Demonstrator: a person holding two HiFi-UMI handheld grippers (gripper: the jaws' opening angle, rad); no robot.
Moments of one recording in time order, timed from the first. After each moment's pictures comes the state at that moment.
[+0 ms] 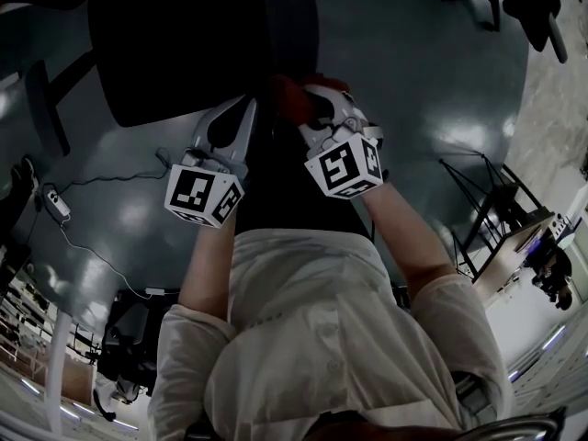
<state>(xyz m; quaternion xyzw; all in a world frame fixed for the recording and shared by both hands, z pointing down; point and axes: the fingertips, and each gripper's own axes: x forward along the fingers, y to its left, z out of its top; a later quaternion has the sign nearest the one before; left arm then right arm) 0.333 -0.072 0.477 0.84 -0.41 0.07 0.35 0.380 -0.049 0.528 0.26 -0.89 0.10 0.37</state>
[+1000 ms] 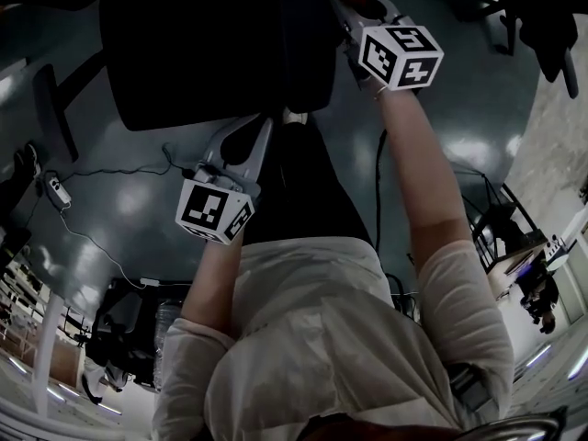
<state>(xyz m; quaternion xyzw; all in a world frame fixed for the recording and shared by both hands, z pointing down) 0.342 -0.094 0.482 0.83 -0.41 0.10 0.37 0.441 -0.303 0.552 0.41 -0.85 0.29 0.18</state>
